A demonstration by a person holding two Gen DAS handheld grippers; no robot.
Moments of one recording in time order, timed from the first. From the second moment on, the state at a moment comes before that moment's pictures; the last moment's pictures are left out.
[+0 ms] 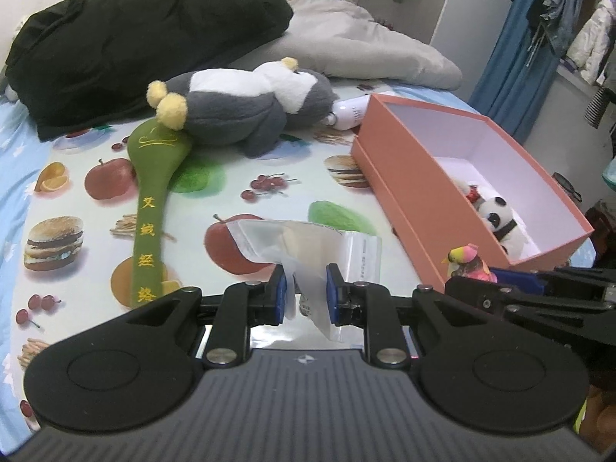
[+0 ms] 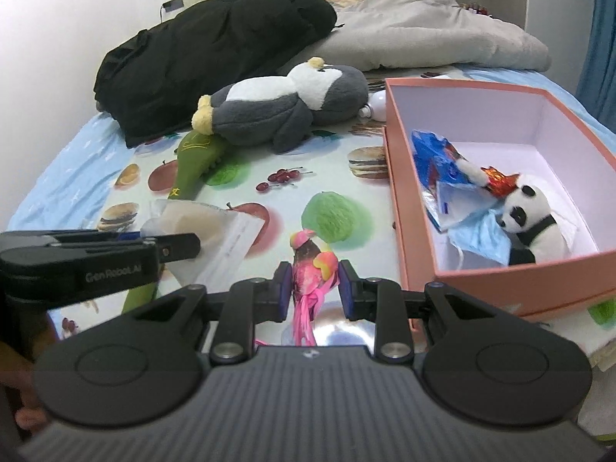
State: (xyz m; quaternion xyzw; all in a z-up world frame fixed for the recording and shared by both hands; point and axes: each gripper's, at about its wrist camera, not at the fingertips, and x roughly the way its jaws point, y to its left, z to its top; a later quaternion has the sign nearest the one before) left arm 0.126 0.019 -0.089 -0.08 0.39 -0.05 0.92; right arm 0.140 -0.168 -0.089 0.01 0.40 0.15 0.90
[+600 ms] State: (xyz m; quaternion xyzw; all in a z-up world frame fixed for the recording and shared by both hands) left arm 0.116 -0.011 -0.065 -0.08 0.36 -0.08 0.93; right arm 0.119 -0.208 -0.076 0.03 0.35 0.14 0.92
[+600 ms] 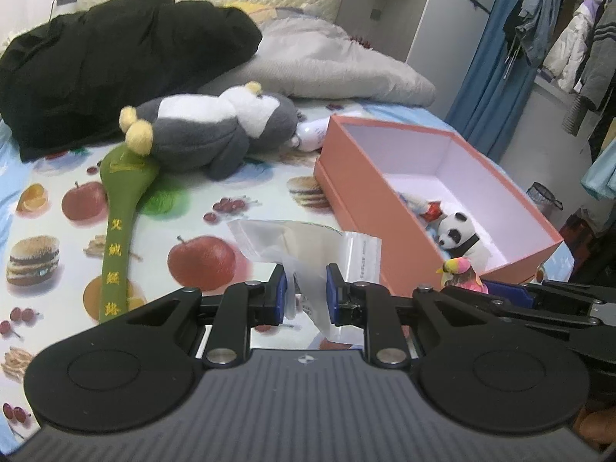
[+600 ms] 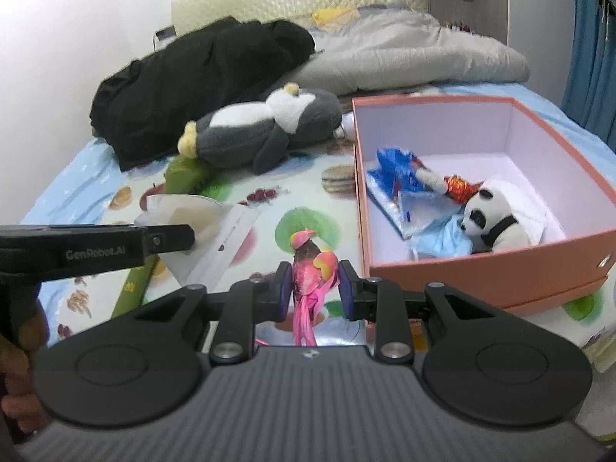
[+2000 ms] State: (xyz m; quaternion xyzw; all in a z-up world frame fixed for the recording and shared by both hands) left arm 0.292 -0.156 0.006 -0.04 0.35 -0.21 0.91; right arm 0.252 -0.357 -0.020 0.05 0.36 0.08 0.93
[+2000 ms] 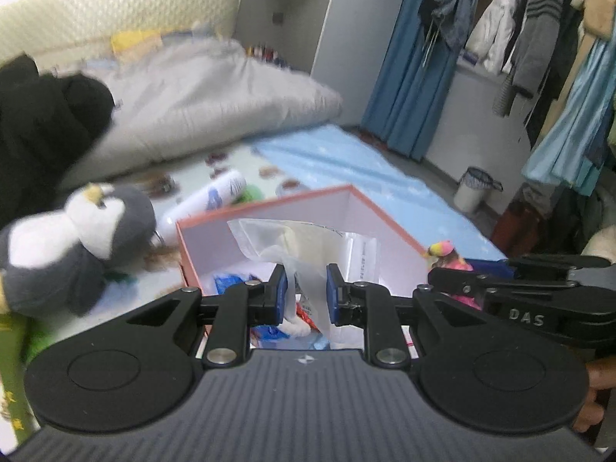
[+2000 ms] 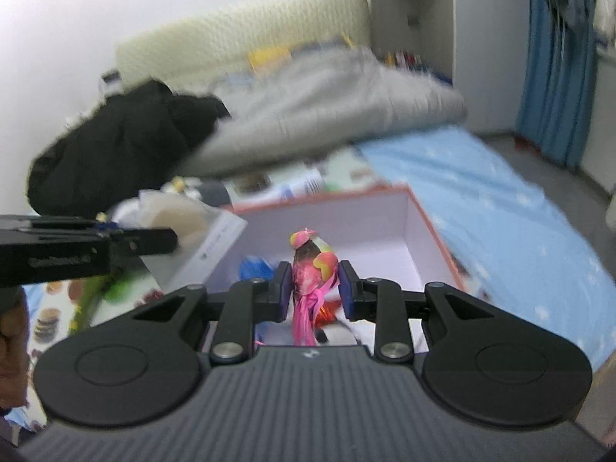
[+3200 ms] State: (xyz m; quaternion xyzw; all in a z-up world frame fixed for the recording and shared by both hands) left arm 0.305 -0.154 0.009 -0.04 0.41 -0.19 0.89; right arm 0.258 -0.385 -0.013 0.08 0.38 0.05 0.92
